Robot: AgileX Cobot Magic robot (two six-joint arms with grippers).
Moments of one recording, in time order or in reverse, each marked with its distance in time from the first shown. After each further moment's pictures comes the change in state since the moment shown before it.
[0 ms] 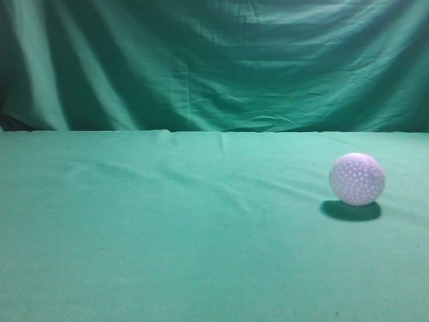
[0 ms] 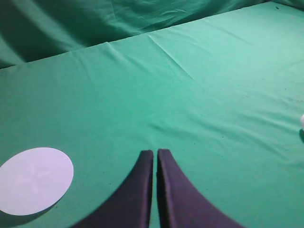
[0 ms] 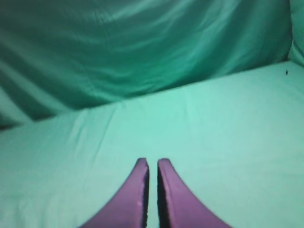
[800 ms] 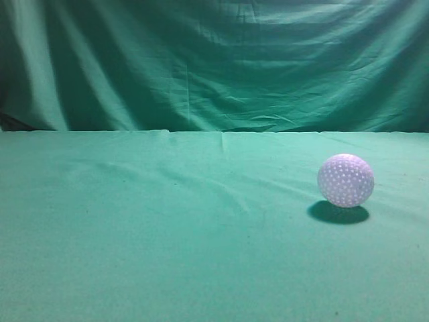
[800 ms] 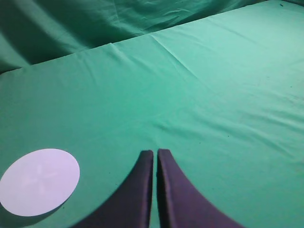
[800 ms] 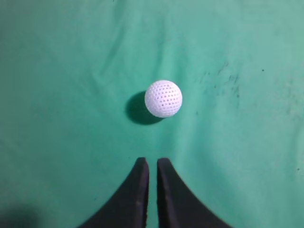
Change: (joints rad) left arm 0.000 0.000 0.000 0.027 0.000 0.000; right arm 0.425 0.730 -0.339 -0.018 0.411 -0.415
